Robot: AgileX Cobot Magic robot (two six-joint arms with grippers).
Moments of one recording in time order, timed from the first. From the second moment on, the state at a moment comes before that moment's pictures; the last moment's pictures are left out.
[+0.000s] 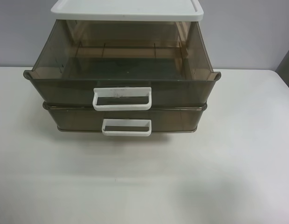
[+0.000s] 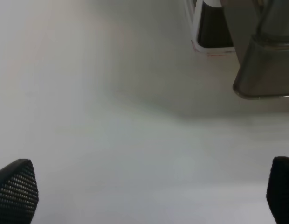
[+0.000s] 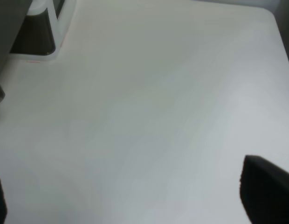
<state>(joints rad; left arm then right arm) 0.05 -0.01 -0.51 -0.08 1.06 0.13 0.05 0.00 -0.51 0.06 1.08 -0.14</state>
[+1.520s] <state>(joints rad) 0.05 -0.01 -0.51 -0.08 1.06 0.13 1.08 1.34 -1.46 -0.08 1.08 -0.09</state>
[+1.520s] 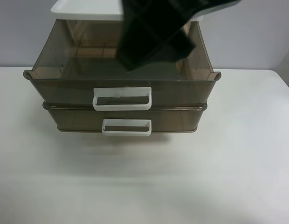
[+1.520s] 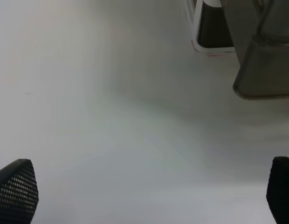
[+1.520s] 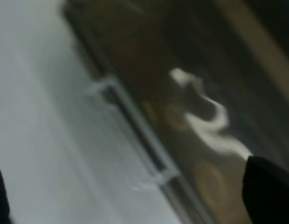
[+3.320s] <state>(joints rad) 0.05 -0.01 -0.51 -0.08 1.06 0.13 0.95 1.68 -1.48 -0.03 1.10 -0.15</state>
